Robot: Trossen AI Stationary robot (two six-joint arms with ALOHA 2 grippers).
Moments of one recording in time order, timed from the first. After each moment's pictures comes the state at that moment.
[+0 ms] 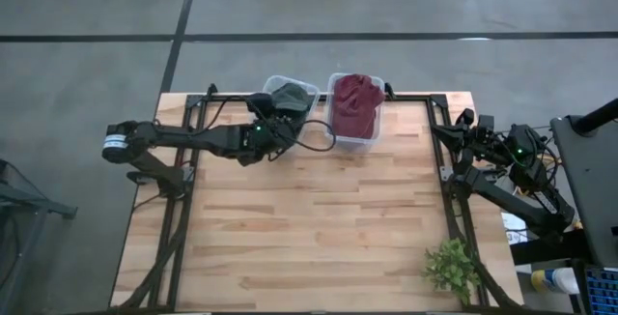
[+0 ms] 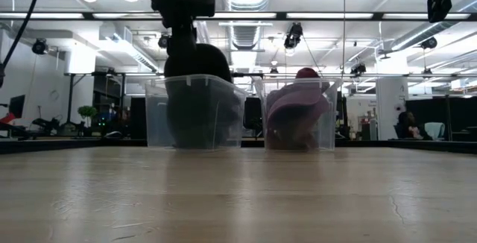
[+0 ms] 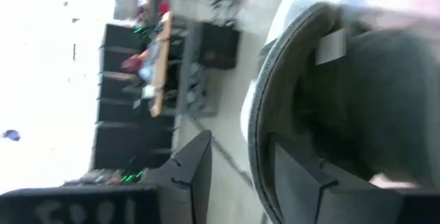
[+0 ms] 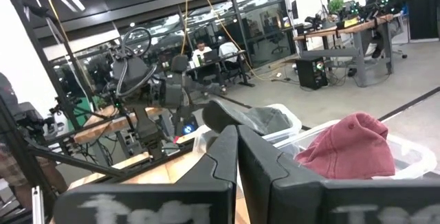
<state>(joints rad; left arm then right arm) 0.09 1.45 1.16 -0.44 -1.12 0.55 -0.60 0.03 0.55 -0.41 -0.24 0.33</state>
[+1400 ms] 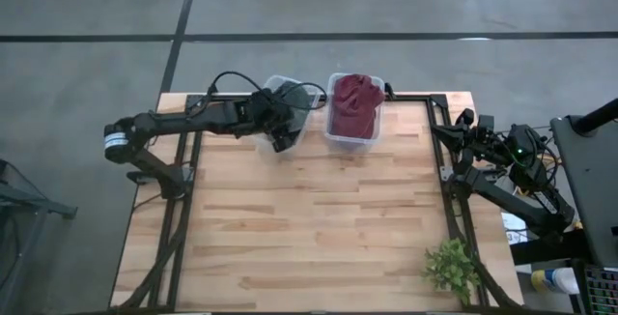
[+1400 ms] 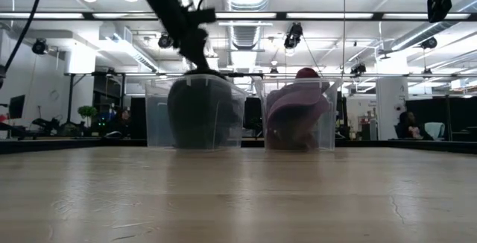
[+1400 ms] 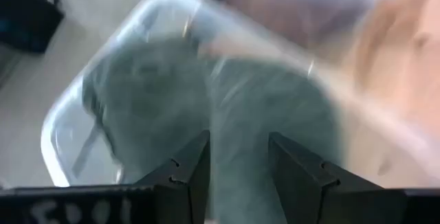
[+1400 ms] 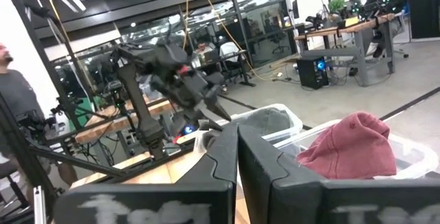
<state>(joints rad) 0.32 1.45 1.19 -0.53 -0.34 0.15 -0.60 0.03 0.55 -0.41 -0.24 0.34</state>
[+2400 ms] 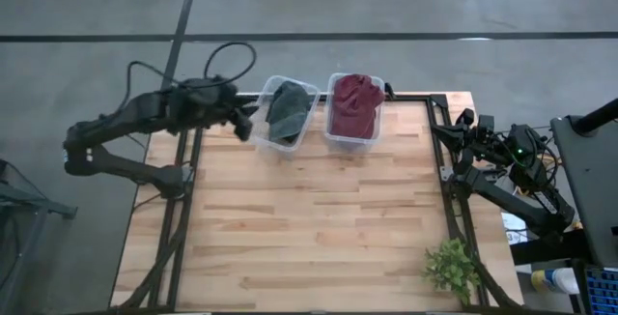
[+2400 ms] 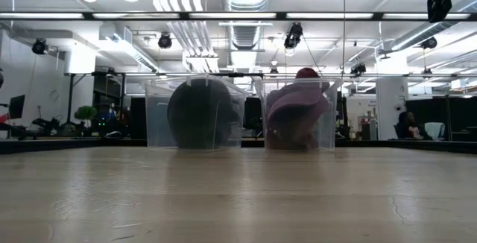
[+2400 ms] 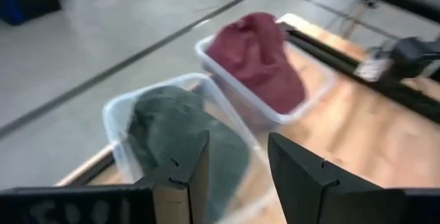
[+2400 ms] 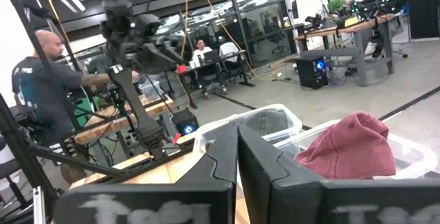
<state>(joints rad) 0.22 1.06 1.39 -0.84 -0.38 -0.34 -0.60 0.03 0.55 -0.41 -0.24 0.34</state>
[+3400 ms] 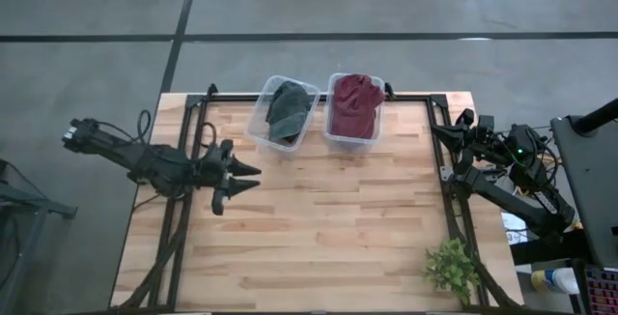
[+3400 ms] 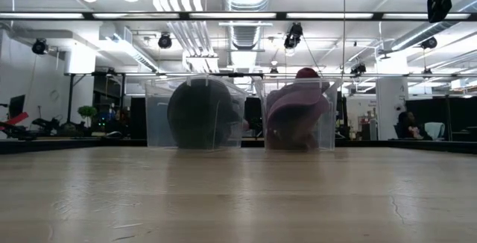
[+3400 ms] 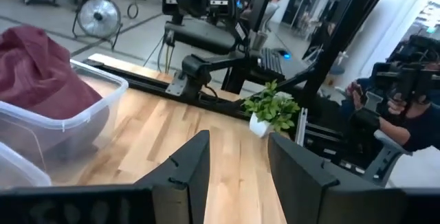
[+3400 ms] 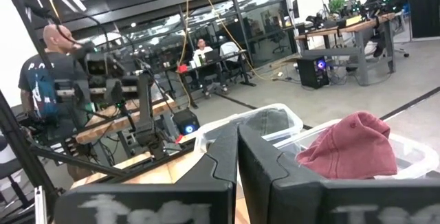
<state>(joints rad) -0.37 0.76 0.78 -0.11 -0.37 -0.37 -0.60 0.03 0.55 -0.41 -0.24 0.34</state>
